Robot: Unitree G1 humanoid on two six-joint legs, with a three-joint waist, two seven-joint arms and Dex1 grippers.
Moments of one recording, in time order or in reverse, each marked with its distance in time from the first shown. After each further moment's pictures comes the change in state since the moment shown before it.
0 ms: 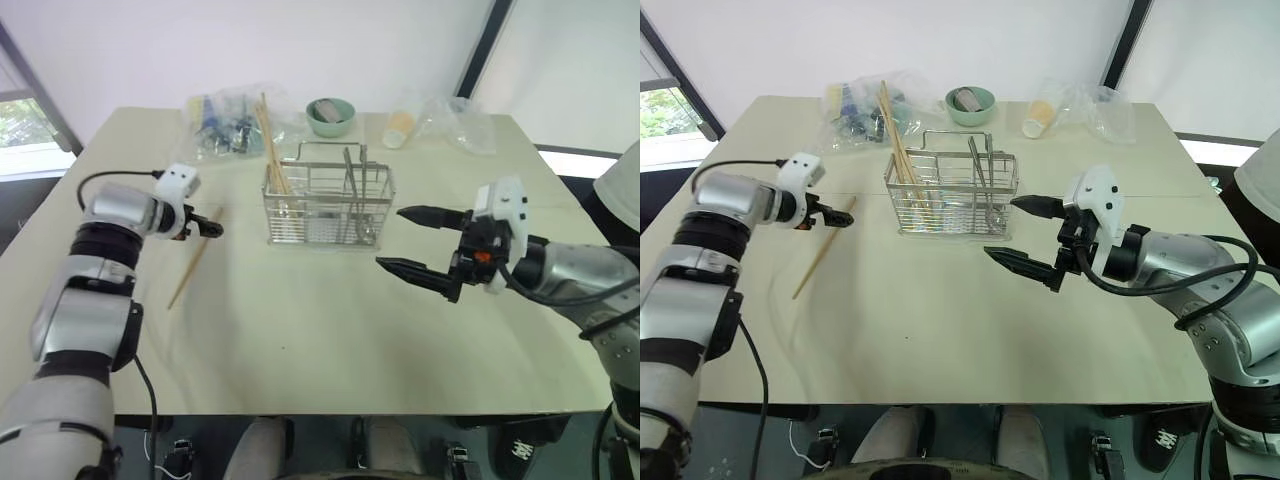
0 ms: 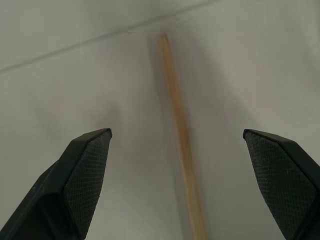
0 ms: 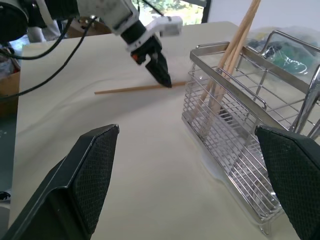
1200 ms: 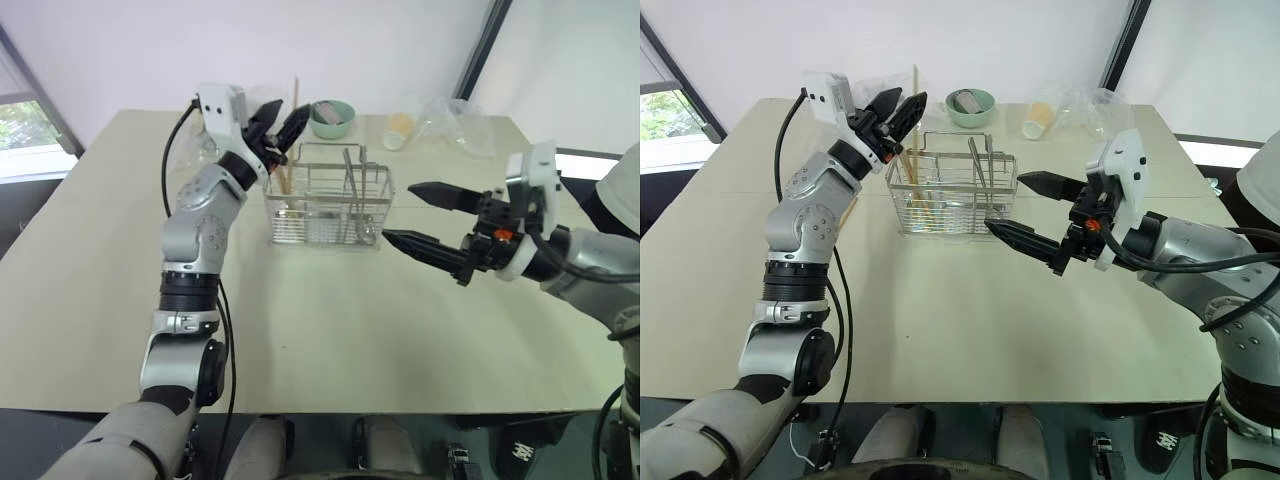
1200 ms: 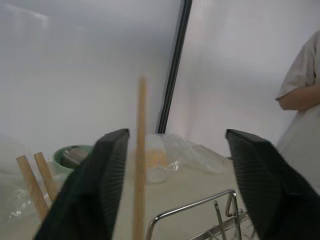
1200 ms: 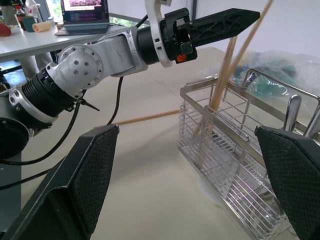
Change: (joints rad) left arm 0.240 -0.444 0.392 -0.737 -0.368 -0.507 0.285; right arm -0.074 0.003 -0.113 -0.022 0.237 0.133 -0.173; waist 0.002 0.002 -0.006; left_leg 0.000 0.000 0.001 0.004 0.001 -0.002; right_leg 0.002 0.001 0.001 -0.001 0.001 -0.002
